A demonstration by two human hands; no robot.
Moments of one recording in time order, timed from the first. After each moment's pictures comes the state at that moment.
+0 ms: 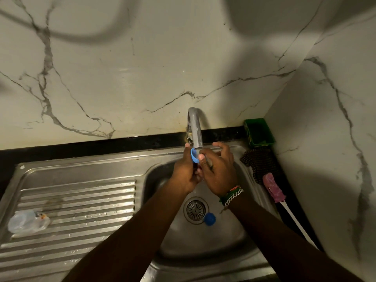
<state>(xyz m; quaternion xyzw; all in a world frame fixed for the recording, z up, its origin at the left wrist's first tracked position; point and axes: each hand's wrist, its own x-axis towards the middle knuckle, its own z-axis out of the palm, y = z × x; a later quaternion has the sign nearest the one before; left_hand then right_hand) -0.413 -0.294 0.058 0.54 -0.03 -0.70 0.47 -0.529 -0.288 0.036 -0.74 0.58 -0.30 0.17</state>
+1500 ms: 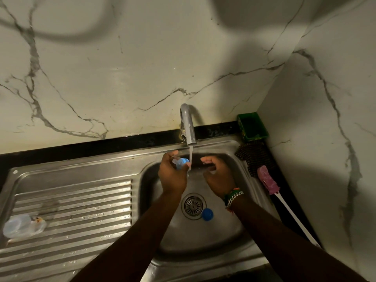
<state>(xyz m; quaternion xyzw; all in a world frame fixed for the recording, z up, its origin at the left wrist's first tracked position) -0.407 -0.263 0.024 0.69 -0.33 -0.41 0.50 -0.551 -0.276 0.009 -0.60 0.62 -0.30 0.41</state>
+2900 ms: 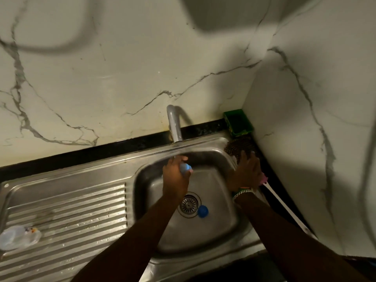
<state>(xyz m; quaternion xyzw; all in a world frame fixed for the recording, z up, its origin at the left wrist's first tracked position) -0.416 -0.253 -0.008 0.65 -0.58 -0.31 0.38 -0.633 -0.264 -0.024 -0.51 0.84 -0.15 0.14</state>
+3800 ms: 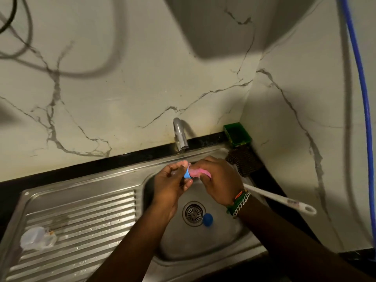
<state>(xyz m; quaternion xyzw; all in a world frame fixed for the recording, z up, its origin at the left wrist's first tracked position) -0.400 -0.195 0.112 0.52 -0.21 -0.63 0.54 -0.563 -0.207 0.114 -0.81 0.49 -0.30 0.14</state>
